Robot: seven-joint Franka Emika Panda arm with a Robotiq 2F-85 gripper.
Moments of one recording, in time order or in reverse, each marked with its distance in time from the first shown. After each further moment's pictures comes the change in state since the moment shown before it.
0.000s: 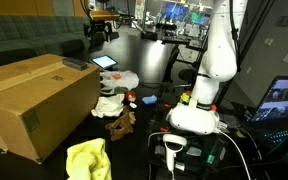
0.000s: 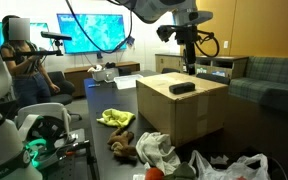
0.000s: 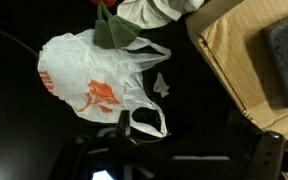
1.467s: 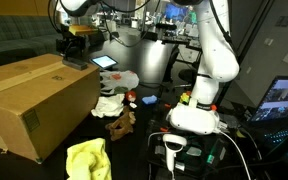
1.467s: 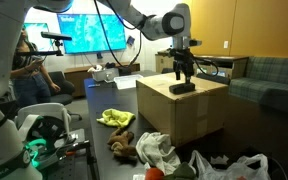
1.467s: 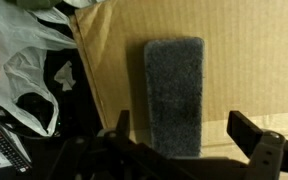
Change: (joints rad) arm 0.085 0.284 0.063 0.227 0.136 0.086 -0.369
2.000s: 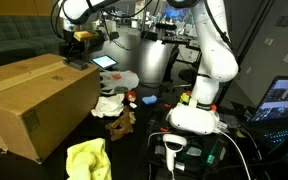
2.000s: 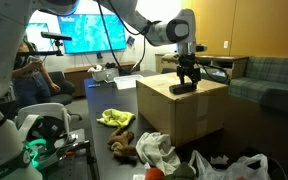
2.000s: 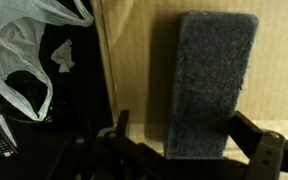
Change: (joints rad) arm -0.036 0.047 -0.001 0.000 0.004 0.083 -0.142
